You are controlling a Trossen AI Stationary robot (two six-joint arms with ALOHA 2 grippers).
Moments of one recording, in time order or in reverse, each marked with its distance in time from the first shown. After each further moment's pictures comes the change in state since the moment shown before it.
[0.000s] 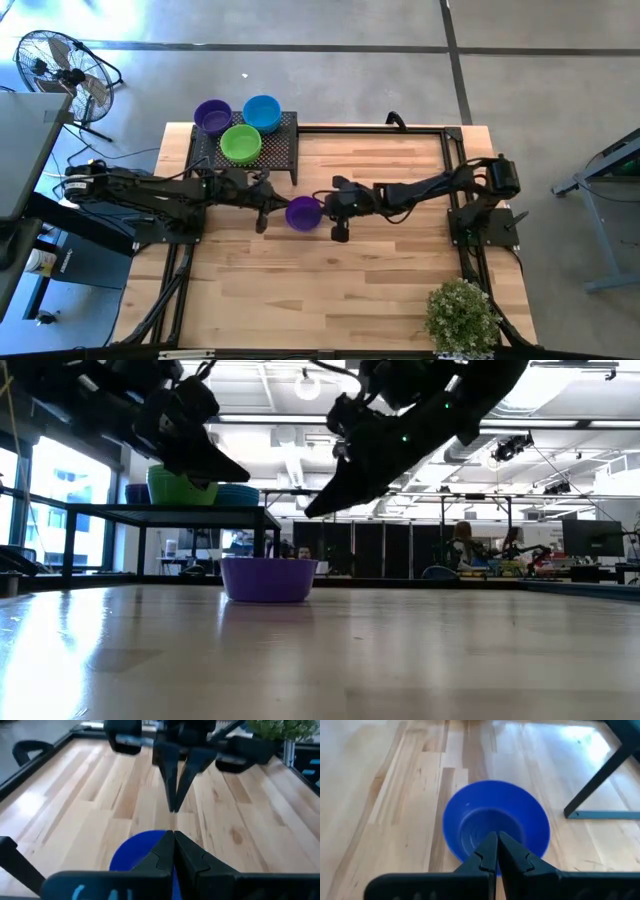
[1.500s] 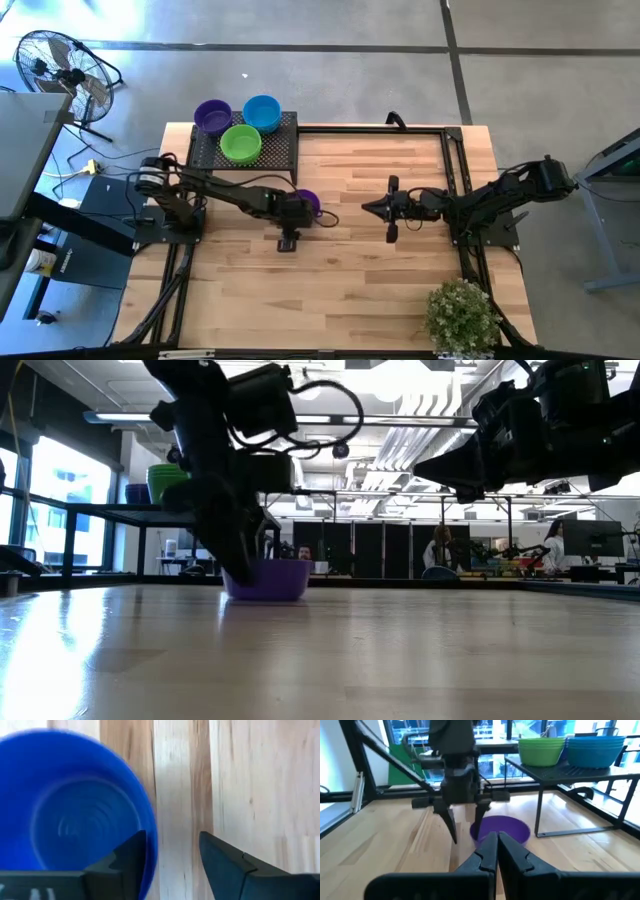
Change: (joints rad) left arm -0.164 0.641 0.590 -0.741 -0.132 0.031; right arm 0.026 -0.417 -0.795 0.912 0.035 0.098
